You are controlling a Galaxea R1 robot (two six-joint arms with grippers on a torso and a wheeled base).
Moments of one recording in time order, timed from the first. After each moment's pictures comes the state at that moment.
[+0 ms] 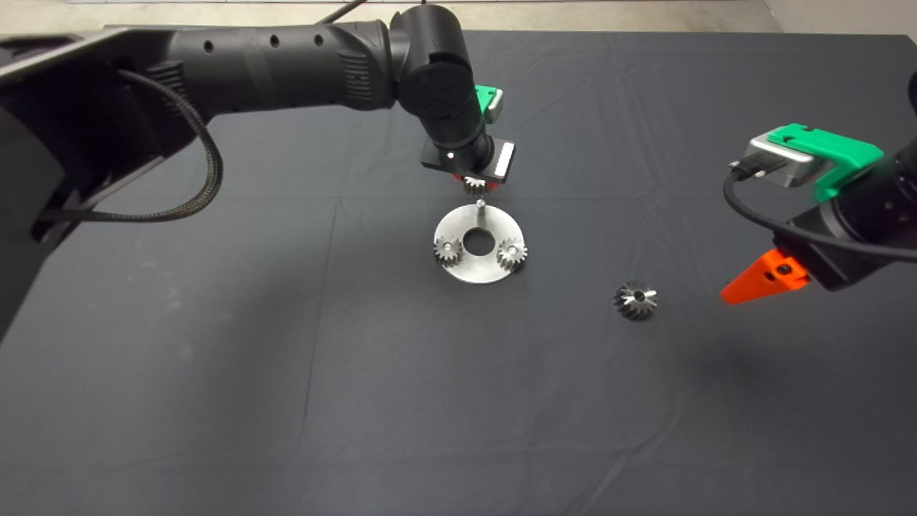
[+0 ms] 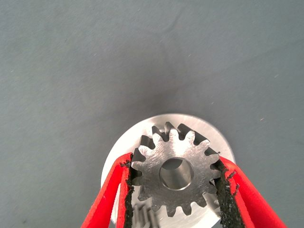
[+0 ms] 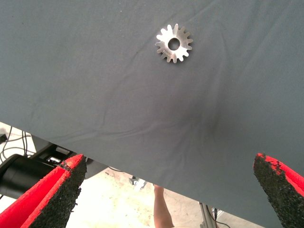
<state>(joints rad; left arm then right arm) -0.50 2.89 -1.50 0.45 1.18 -1.08 0.83 2.22 -0.62 0.14 -1.53 1.21</state>
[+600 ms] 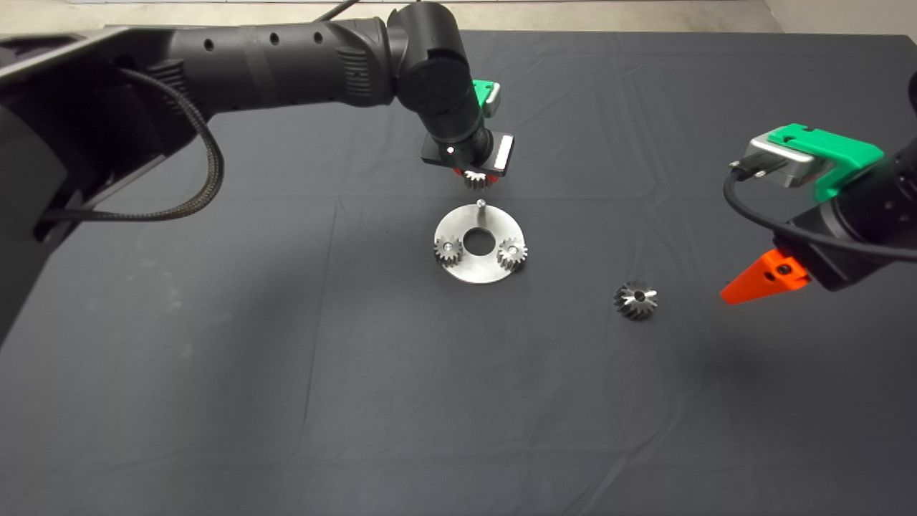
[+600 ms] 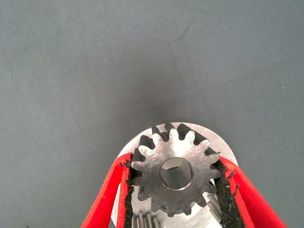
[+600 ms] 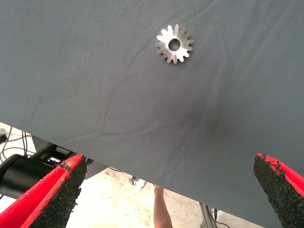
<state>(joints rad) -0.50 2.90 -1.53 0.45 1.17 -1.10 0.83 2.22 -0.62 0.14 -1.53 1.21</state>
